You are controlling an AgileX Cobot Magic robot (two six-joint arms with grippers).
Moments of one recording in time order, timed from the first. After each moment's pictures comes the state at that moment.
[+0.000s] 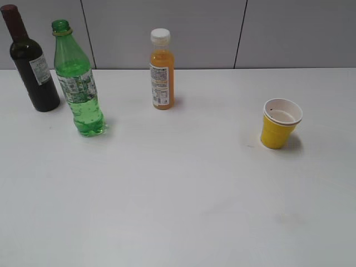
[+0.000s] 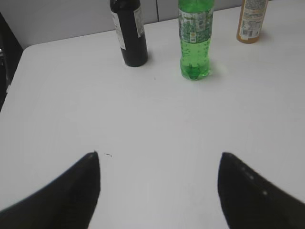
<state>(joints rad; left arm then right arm) -0.13 0.01 -0.51 -0.10 1.04 0.16 0.10 0.00 -0.44 0.02 0.90 -0.01</state>
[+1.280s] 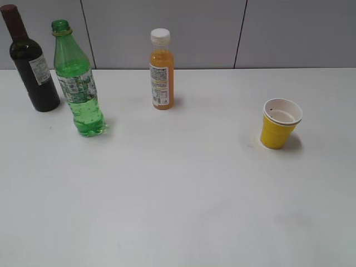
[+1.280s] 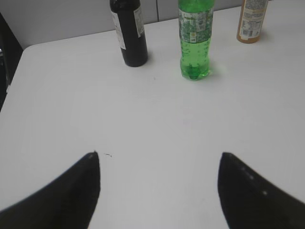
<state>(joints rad) -0.13 0.01 -0.51 -0.10 1.04 0.16 0.10 0.50 -0.21 0.11 -0.01 -0.13</state>
